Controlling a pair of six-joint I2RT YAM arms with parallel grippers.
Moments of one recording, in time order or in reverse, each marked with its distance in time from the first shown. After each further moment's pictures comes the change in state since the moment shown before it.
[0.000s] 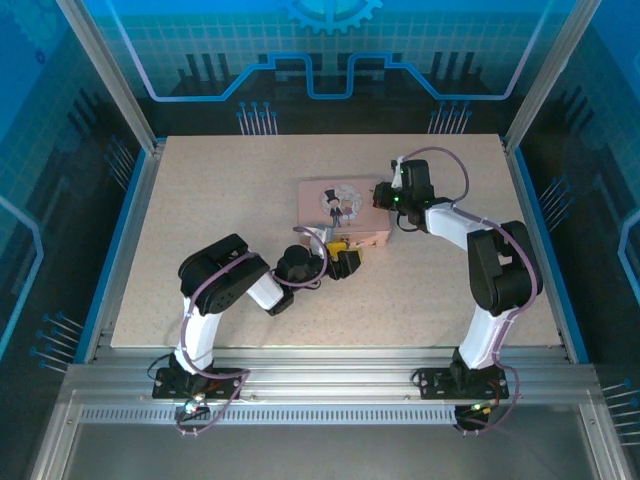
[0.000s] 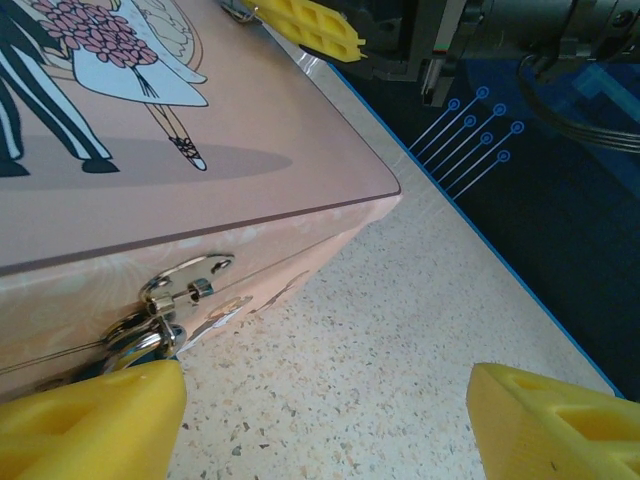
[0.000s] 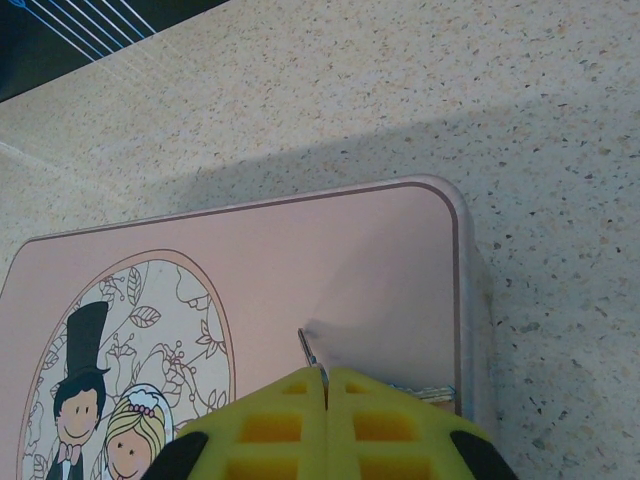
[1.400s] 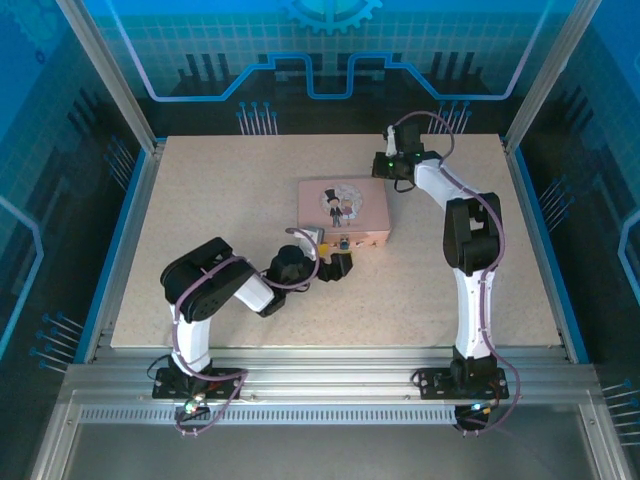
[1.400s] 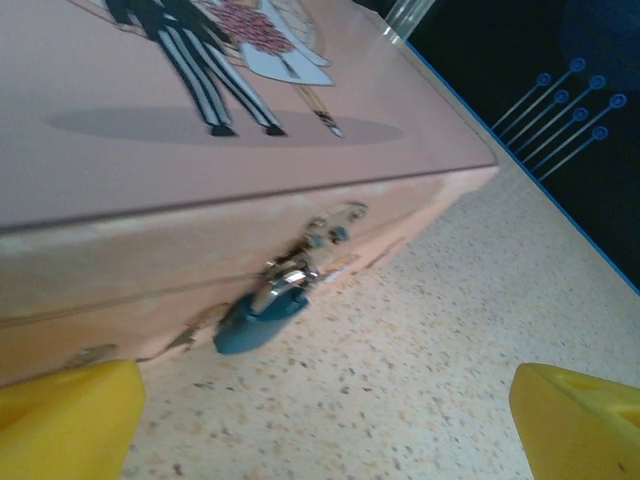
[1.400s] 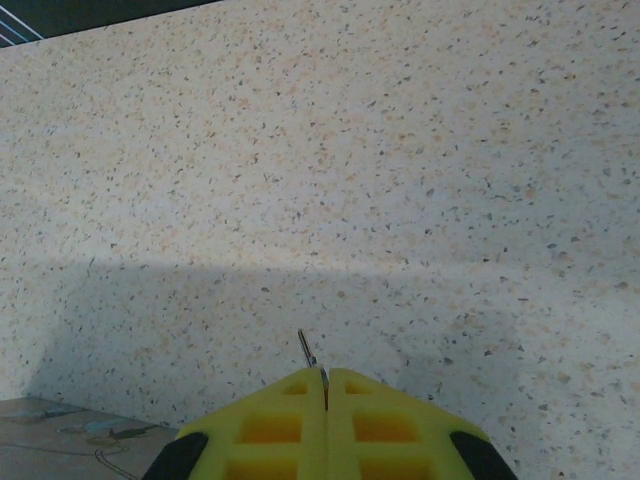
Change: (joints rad) left arm 0.037 -0.113 -0.069 -0.172 -0.087 0.083; right arm -0.058 0.428 0.683 -0.419 0.004 -0.165
